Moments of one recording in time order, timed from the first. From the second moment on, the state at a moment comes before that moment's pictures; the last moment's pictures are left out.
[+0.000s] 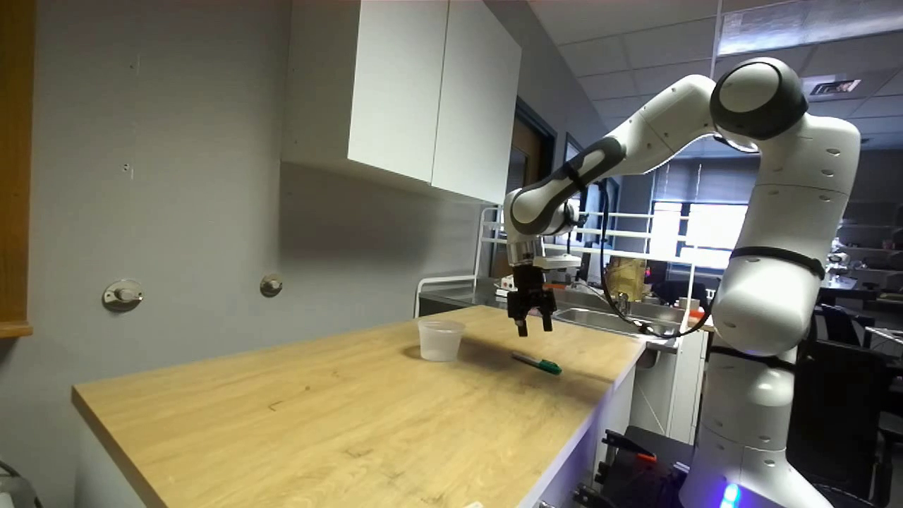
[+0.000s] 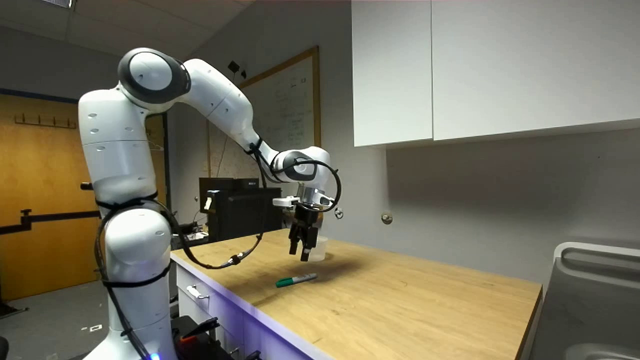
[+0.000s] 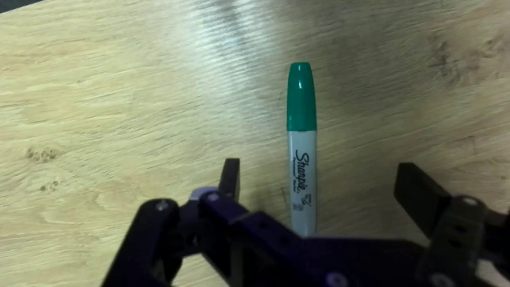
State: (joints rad) arm -0.11 -0.15 -0.10 -2.40 -0.05 1.98 0.12
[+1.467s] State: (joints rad) arm -0.10 0.06 -0.10 -2.32 -0.06 1.95 0.05
